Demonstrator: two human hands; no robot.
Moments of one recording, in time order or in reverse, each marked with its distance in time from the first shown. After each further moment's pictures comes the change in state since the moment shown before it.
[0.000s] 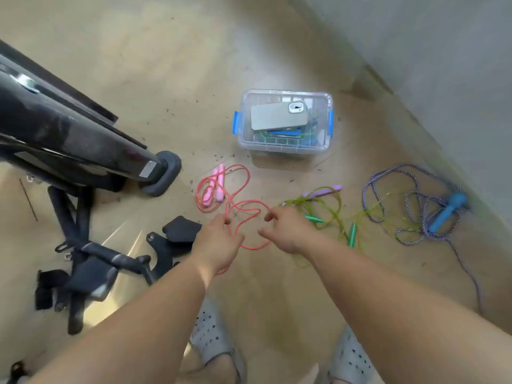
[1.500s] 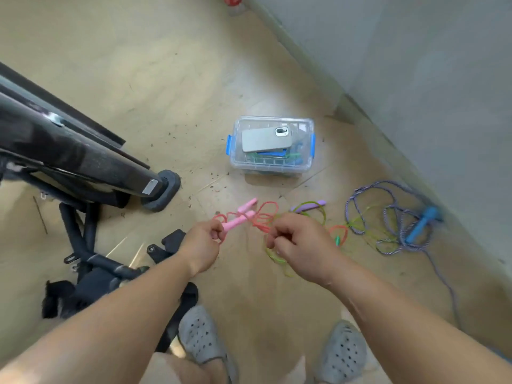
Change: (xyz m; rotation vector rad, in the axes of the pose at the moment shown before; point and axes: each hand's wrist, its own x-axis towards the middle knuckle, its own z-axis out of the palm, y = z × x) left_hand -0.023 0.013 -0.027 0.030 0.041 0.213; right_hand -0.140 -0.005 -0.081 0.275 0.221 -0.401
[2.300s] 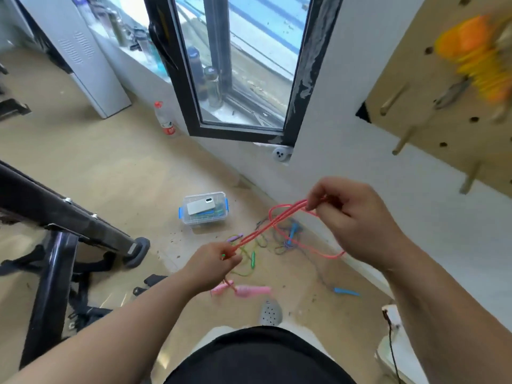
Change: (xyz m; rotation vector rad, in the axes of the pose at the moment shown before) left_hand -0.476 0.305 -0.148 0.122 -0.181 0.425; right_hand -0.496 -0.363 -0.276 -0.121 0.626 -0.201
